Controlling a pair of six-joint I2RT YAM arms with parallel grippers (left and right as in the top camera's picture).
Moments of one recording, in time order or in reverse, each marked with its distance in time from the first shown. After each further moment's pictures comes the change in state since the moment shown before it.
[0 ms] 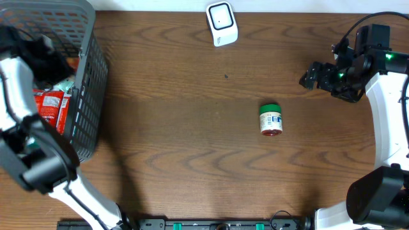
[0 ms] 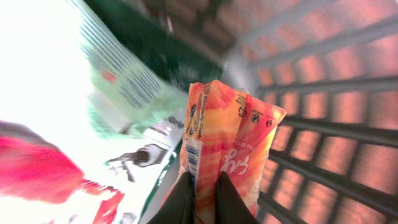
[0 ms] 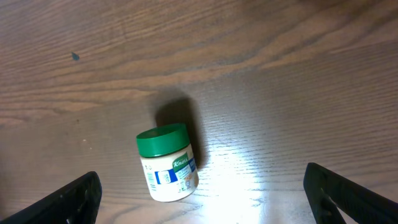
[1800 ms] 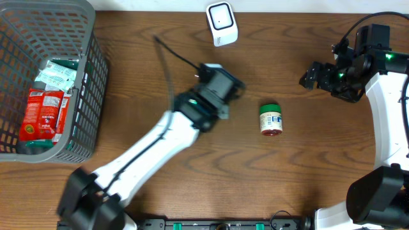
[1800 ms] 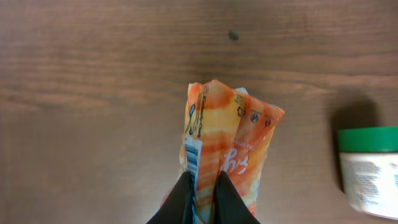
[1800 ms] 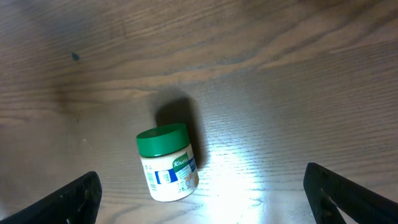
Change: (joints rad) left arm -1.254 -0.406 -0.462 0.201 -0.715 -0.571; right arm 0.000 0.000 0.000 0.000 0.000 0.000
